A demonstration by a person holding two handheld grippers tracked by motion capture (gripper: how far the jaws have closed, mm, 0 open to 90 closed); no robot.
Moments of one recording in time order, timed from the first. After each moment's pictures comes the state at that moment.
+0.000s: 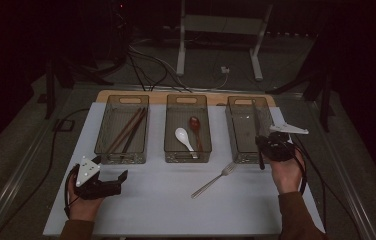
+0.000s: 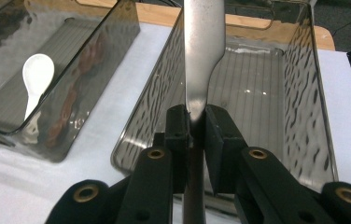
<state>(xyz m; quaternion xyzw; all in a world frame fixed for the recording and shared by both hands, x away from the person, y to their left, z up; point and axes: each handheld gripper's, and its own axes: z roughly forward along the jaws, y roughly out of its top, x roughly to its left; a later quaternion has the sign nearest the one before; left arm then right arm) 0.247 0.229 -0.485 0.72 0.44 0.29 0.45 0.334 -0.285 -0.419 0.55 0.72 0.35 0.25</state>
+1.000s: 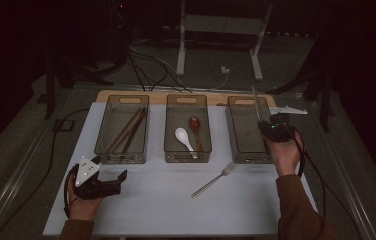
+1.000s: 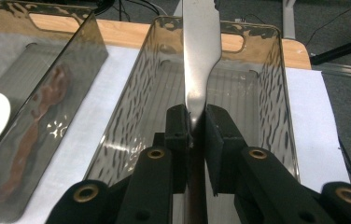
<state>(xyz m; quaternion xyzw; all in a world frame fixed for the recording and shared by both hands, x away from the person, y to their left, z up) 0.247 0.230 -0.484 0.72 0.44 0.29 0.45 0.386 -0.295 -0.410 0.58 0.70 0.33 0.26</state>
